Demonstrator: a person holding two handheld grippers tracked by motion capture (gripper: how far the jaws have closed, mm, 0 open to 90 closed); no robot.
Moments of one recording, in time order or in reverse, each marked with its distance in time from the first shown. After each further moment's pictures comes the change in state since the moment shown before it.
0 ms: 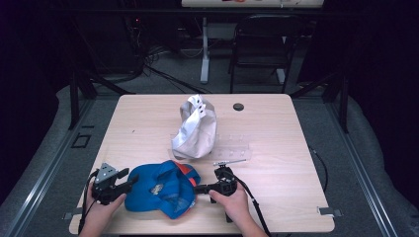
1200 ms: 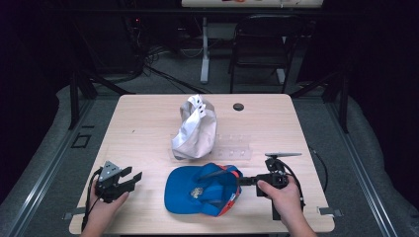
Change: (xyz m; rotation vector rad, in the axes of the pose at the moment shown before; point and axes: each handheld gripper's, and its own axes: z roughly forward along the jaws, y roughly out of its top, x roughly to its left) left arm -0.003 0.005 0.006 0.006 -0.013 0.018; right arm -0.015 0.000 -0.139 -0.072 -0.026 0.220
